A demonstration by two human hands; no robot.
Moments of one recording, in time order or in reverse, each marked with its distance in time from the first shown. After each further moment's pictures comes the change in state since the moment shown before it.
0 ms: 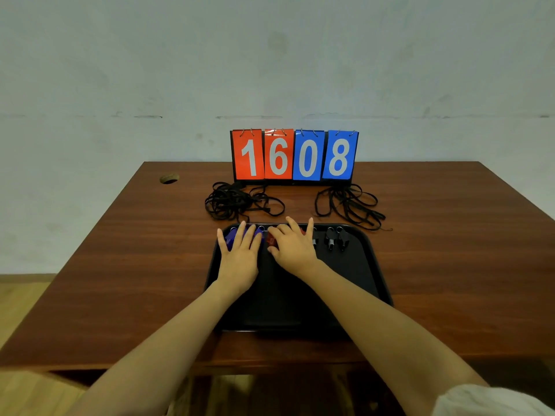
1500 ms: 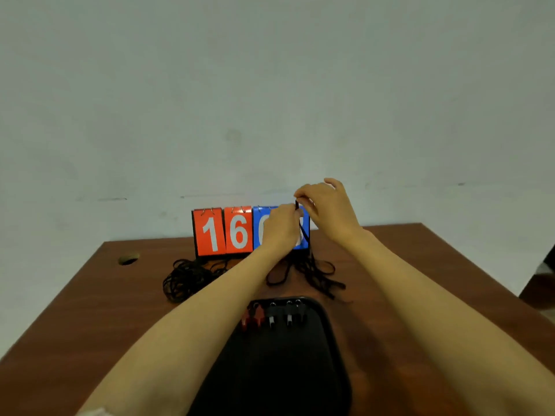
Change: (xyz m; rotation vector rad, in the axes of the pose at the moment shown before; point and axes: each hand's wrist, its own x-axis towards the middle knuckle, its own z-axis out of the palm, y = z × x) left_hand 0.153 0.150 -0.167 -0.751 0.258 0.071; right_hand 0.013 0.121 -0.228 -0.009 0.764 -0.166
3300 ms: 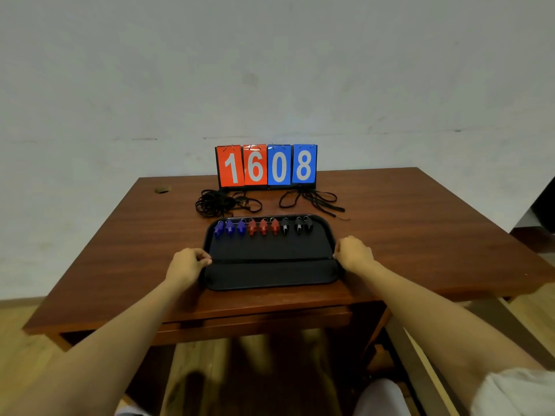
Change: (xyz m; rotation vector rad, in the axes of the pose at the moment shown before) left_hand -0.265 -0.196 -0.098 0.187 -0.164 -0.495; right_hand -0.242 -0.058 0.004 -0.103 -0.817 0.700
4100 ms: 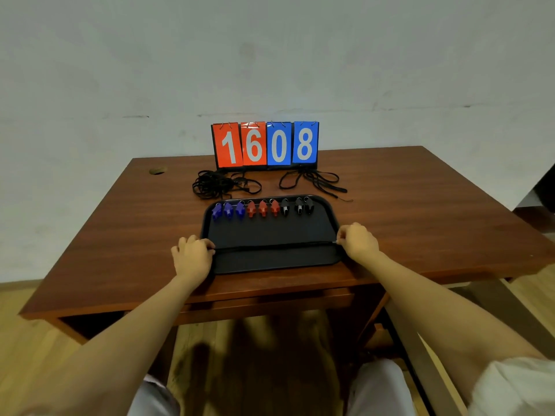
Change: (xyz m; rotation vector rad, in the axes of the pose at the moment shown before) left_hand -0.009 0.002 0.032 0.370 0.165 0.072; right_hand 0.002 0.011 0.019 0.086 0.095 0.013
